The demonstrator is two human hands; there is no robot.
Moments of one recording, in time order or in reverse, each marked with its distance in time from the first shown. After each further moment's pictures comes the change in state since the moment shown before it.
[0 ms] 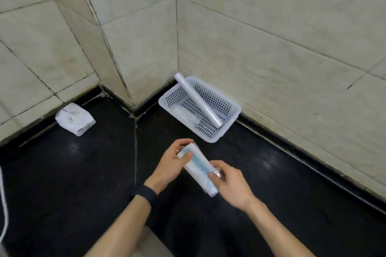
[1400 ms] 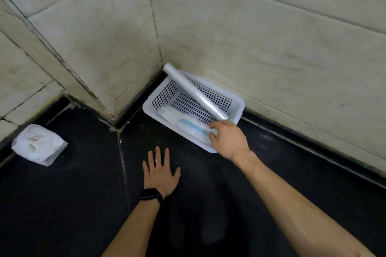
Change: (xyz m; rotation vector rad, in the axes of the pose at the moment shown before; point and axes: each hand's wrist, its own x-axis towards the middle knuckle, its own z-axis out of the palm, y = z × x) left_hand 0.123 -0.131 -0.037 1.257 -0.055 -0.198; right_hand 0.183 0.004 -0.019 -0.491 0.235 0.059
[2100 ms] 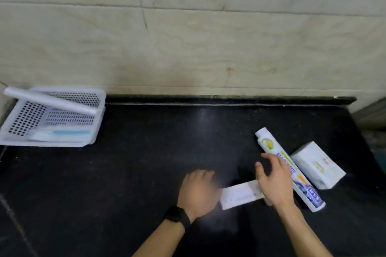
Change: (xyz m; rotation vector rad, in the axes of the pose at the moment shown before) left_hand -0.260 0.322 0.118 0.110 -0.191 0.879; right_hand -0.450 0.298 -0.050 0.249 0.583 0.857
